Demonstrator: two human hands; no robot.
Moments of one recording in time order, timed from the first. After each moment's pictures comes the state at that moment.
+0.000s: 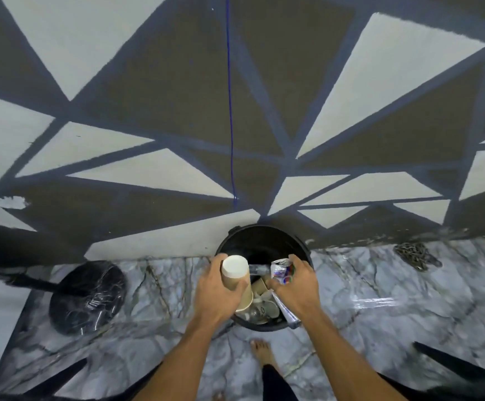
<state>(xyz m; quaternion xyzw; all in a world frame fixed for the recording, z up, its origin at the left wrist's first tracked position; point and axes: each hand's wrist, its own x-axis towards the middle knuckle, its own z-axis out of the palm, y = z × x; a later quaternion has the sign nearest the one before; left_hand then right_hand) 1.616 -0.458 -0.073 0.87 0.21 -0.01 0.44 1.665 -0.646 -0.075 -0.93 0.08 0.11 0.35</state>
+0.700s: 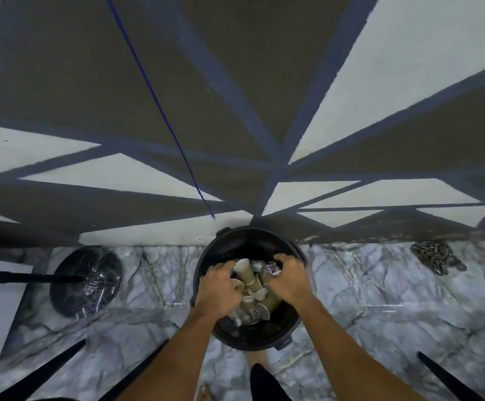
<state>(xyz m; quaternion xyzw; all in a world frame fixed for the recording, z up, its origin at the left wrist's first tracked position) 1.758 -0.513 -0.116 0.92 0.17 -0.20 0.28 1.823 -0.688 -0.121 -0.92 0.03 0.27 0.30</state>
